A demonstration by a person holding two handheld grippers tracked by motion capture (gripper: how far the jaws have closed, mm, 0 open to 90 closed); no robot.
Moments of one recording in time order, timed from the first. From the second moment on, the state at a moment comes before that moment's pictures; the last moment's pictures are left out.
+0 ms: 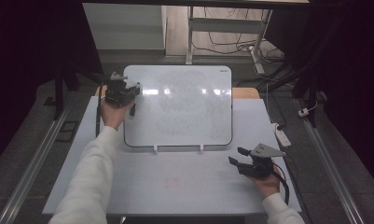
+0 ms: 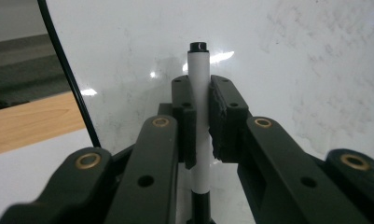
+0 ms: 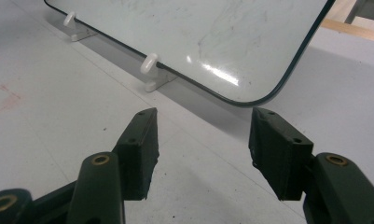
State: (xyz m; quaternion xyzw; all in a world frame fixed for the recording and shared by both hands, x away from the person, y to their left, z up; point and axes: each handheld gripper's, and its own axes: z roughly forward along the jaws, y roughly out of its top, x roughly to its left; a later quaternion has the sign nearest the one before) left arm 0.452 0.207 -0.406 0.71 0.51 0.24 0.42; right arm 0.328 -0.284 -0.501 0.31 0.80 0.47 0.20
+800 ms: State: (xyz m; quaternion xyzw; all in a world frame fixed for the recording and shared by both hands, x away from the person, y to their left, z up) left arm 0.367 0.218 -0.413 0.74 0.42 0.23 0.47; right arm 0.329 -0.294 -0.504 0.31 0.81 0.46 0.19
